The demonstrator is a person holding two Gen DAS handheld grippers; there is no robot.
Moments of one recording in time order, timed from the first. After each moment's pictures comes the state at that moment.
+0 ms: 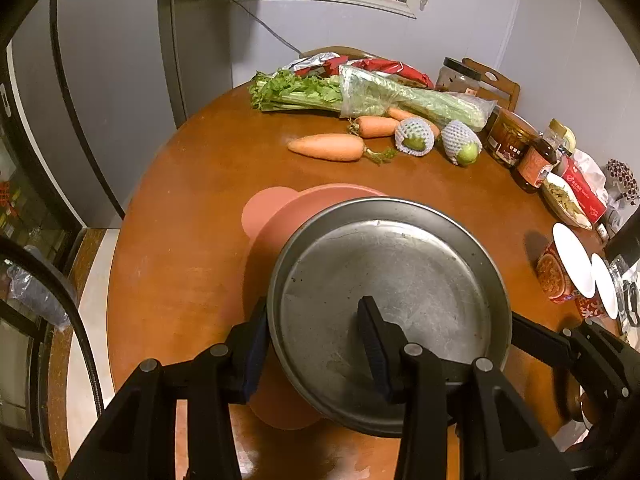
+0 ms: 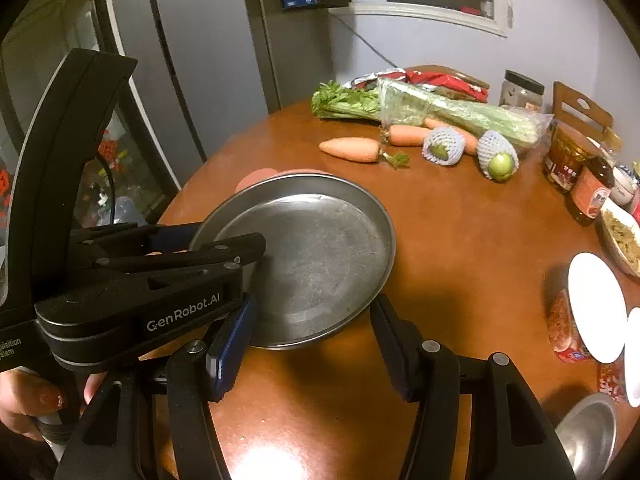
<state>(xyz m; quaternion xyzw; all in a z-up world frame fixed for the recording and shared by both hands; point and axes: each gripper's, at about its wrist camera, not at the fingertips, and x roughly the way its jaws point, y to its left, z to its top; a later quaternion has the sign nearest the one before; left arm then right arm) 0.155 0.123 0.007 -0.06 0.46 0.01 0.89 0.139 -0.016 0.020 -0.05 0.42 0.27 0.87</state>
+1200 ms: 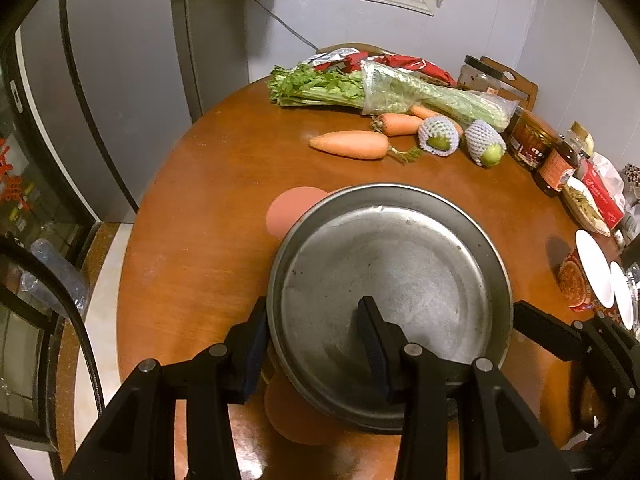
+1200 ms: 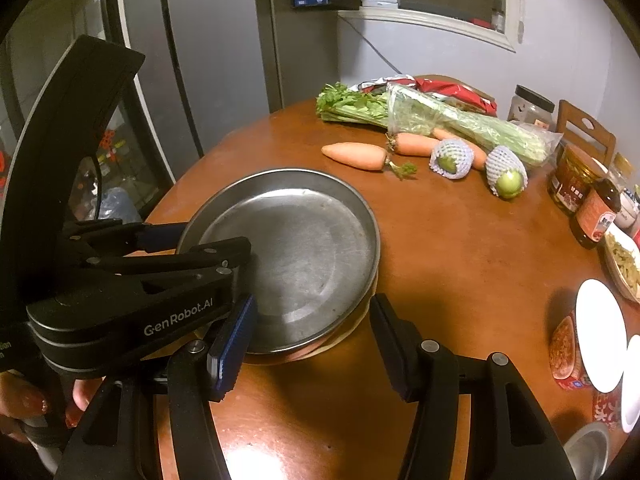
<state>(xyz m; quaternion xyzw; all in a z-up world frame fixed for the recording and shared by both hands) 0.164 0.129 0.000 -0.06 0.47 0.04 0.88 0.149 -0.003 0.013 -0.08 0.41 0.27 0.87</state>
